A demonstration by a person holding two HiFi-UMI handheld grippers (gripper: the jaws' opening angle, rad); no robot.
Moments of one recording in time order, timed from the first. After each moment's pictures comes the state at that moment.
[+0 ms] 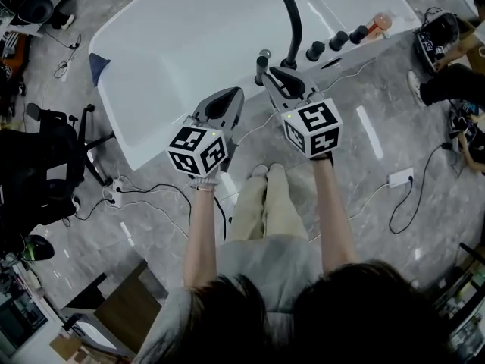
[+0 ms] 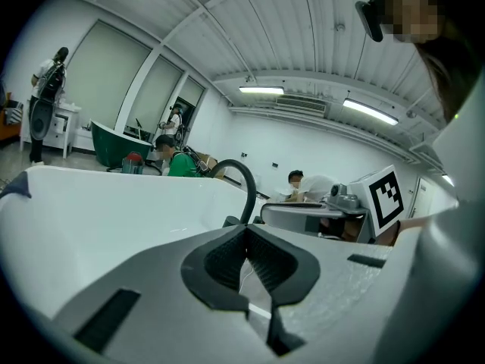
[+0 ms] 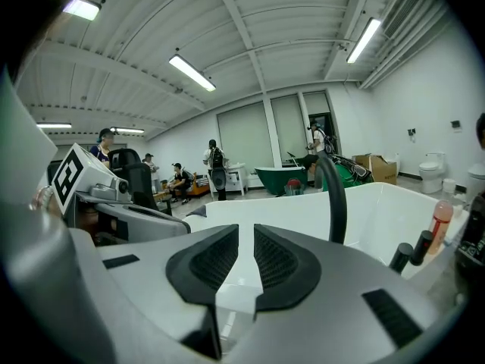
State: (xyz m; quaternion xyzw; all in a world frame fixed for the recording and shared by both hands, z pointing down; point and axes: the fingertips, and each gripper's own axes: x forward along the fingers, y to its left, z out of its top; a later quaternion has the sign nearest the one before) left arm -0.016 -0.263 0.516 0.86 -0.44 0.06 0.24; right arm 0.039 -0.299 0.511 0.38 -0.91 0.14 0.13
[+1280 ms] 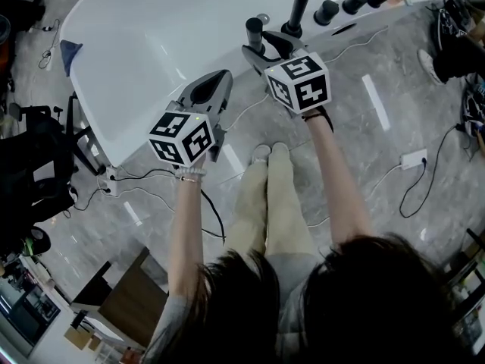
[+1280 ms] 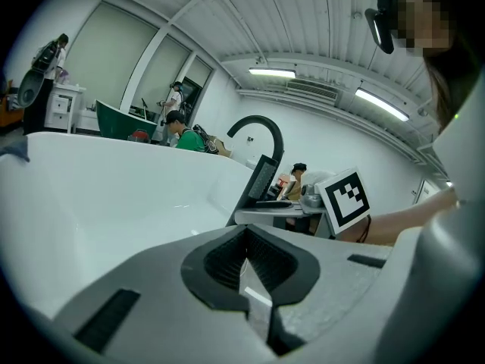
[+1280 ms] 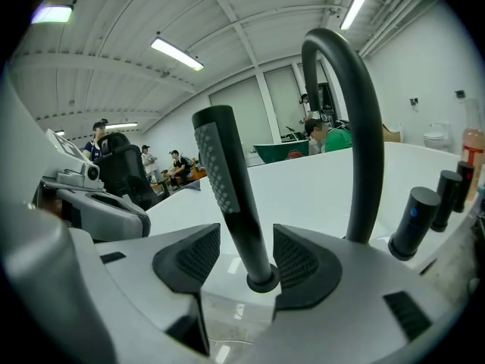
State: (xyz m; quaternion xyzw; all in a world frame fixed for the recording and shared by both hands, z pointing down) left arm -0.026 -0.274 0.640 0.85 -0.44 0.10 0.29; right arm 0.018 -0.346 0.674 0.35 -0.90 0.21 0.17
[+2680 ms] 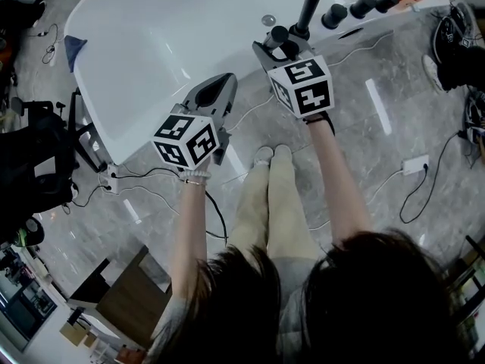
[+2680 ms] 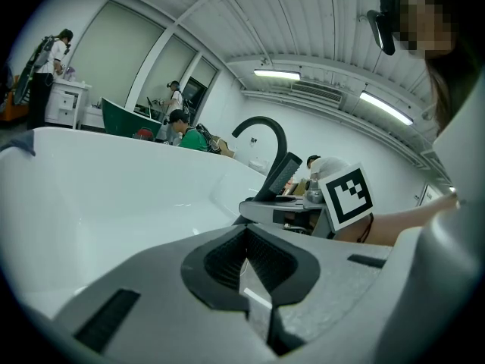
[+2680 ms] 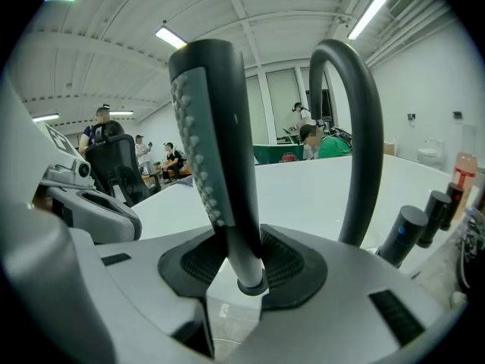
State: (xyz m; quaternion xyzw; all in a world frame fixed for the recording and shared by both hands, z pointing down) left arm -0.033 -0.270 0.644 0.84 -0.45 0.09 0.30; right arm 0.021 -0.352 0.669 0.38 -0.89 0.17 0.20
